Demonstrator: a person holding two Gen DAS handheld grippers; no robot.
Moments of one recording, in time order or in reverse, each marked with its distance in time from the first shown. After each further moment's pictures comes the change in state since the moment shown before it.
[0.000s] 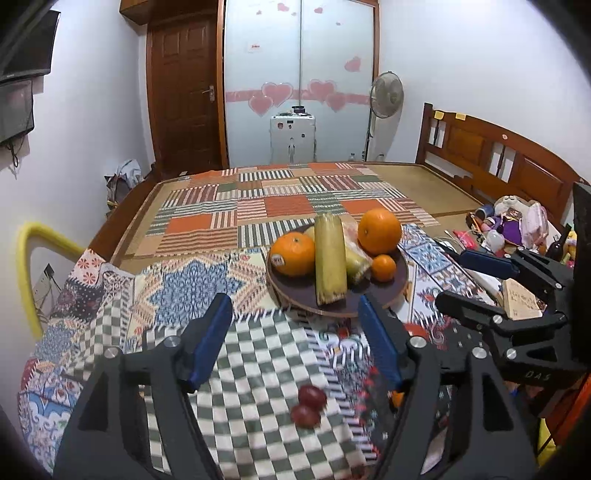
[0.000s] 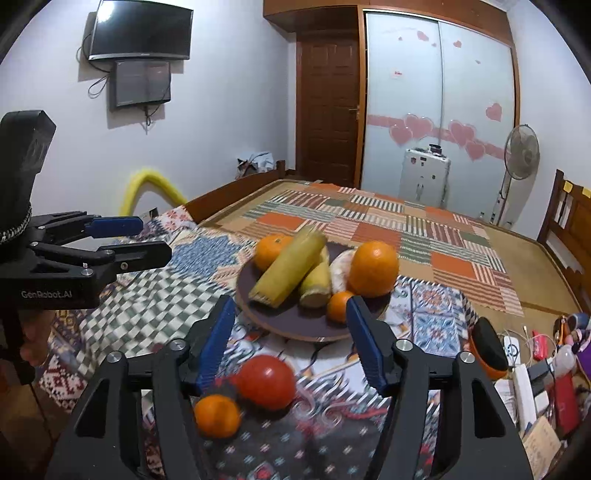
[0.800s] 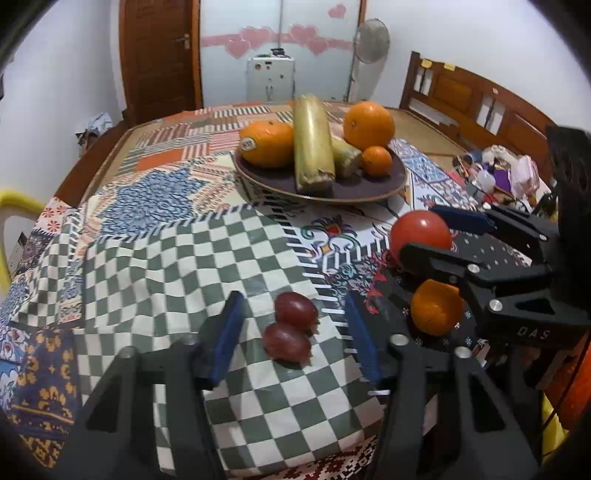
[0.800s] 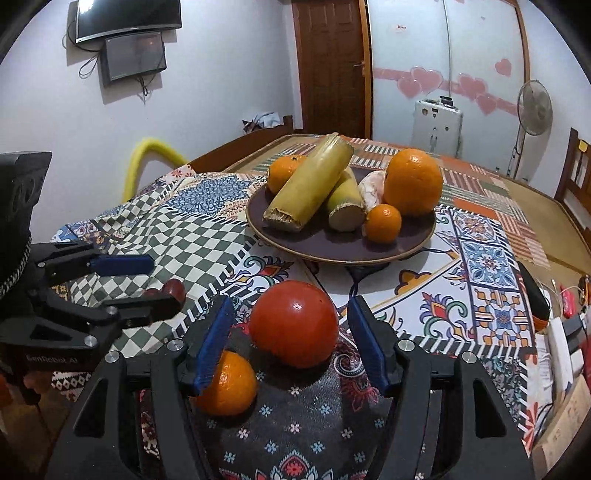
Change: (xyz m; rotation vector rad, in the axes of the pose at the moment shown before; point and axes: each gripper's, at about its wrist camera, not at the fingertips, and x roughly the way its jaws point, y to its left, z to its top) left arm 0.056 -0.006 -0.067 0.024 0.226 -0.100; right arm 0.048 -0.001 -0.044 0.068 0.145 0.060
